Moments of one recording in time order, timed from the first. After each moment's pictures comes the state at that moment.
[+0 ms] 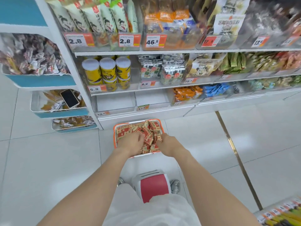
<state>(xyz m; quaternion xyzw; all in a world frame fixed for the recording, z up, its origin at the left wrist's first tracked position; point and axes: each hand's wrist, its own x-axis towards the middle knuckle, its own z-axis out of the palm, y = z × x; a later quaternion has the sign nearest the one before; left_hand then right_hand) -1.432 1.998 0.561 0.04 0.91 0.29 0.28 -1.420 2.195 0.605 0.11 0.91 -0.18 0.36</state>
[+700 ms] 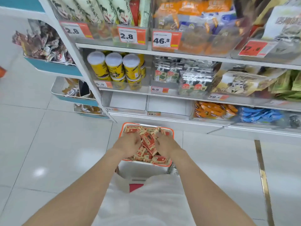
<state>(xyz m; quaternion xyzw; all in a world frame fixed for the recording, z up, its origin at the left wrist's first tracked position) -1.516 2.090 0.516 -0.11 0.90 0.28 0.31 -1.577 2.290 0.498 -0.15 0.88 -0.20 0.41</state>
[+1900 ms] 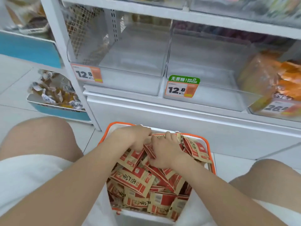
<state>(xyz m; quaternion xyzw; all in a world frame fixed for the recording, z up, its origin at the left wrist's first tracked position) -1.623 2.039 0.038 0.08 0.94 0.07 0.31 -1.628 2.203 0.000 -0.35 0.92 0.07 0.18</state>
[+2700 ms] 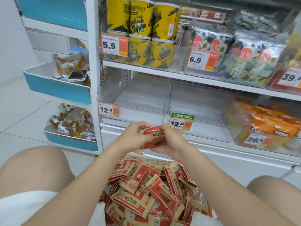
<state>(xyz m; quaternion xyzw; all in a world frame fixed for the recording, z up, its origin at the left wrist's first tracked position) -1.574 2.002 0.131 -0.09 0.79 0.60 -0.03 -1.643 2.156 0.127 0.08 0.66 -0.70 0.26</state>
